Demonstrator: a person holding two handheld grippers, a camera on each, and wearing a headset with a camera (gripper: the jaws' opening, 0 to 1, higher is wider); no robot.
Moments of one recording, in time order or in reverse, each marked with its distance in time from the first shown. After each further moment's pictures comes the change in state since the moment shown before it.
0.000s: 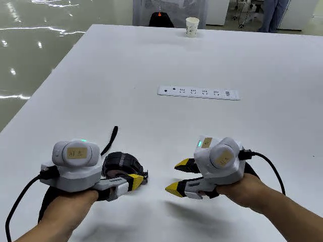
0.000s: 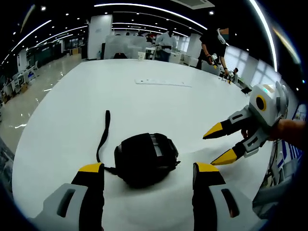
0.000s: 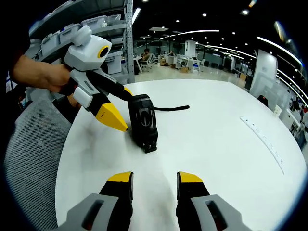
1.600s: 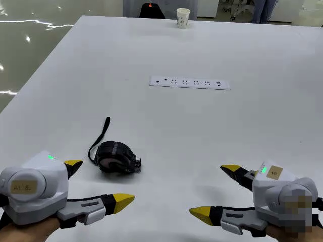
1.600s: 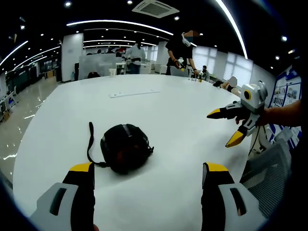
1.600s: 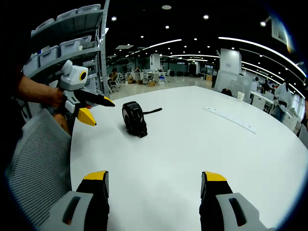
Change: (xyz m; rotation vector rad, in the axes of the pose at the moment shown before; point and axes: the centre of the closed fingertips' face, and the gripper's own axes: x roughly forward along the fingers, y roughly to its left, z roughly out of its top) left arm -0.051 -0.031 -0.021 0.201 -0.121 -0.195; right arm -0.090 0.027 -0.048 0.195 -0.165 -0.238
